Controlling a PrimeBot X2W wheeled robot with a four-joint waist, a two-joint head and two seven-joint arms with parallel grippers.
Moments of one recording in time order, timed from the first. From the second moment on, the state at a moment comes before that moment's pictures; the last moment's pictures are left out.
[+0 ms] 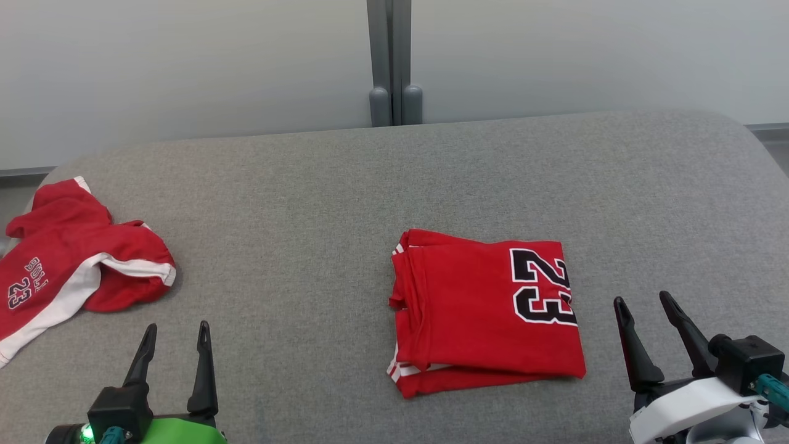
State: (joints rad) left arm 0.06 0.14 -0.04 0.16 -0.19 -0.03 -0.24; right arm 0.09 -0.18 0.03 0.04 0.28 0.13 -0.15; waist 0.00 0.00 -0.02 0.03
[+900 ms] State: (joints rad) left arm 0.02 0.14 -0.07 0.15 -0.19 0.00 -0.24; right arm -0.19 -0.26 0.13 0.25 0.27 0.13 -0.11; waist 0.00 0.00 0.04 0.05
